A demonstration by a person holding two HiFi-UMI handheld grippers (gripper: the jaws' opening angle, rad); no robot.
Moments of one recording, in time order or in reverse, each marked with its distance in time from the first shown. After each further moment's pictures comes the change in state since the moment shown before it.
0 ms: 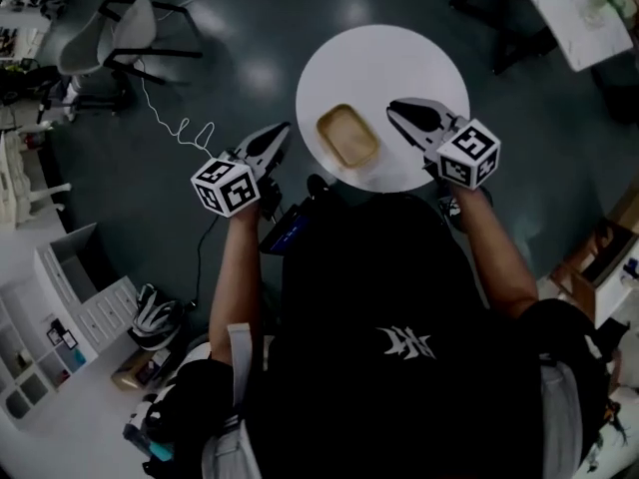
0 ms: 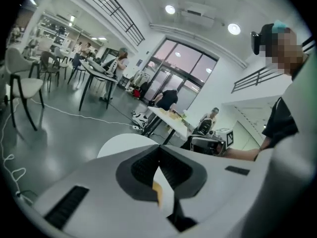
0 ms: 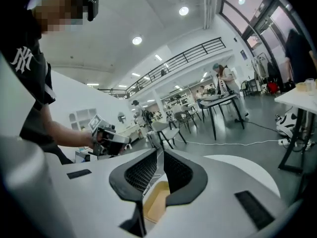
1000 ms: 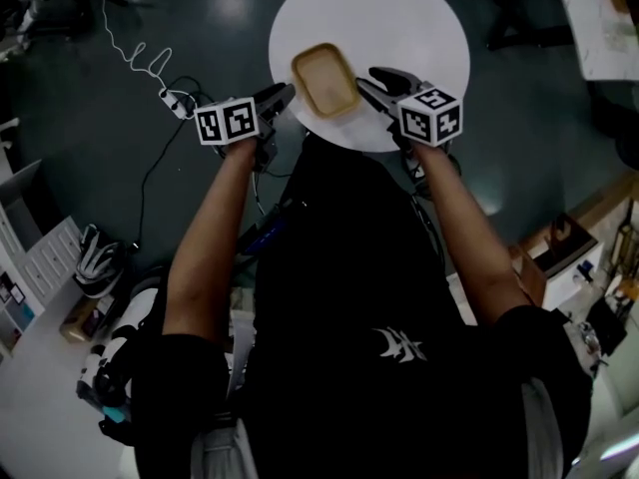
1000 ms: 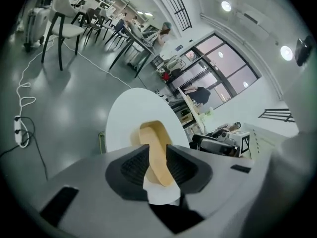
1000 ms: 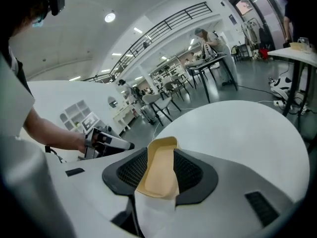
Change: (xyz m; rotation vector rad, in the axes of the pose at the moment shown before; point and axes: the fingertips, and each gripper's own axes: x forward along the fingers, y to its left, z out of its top) left arm 0.050 0.082 -0.157 -0.466 0.164 0.128; right arm 0.064 -0.025 -0.137 0.207 0.316 -0.035
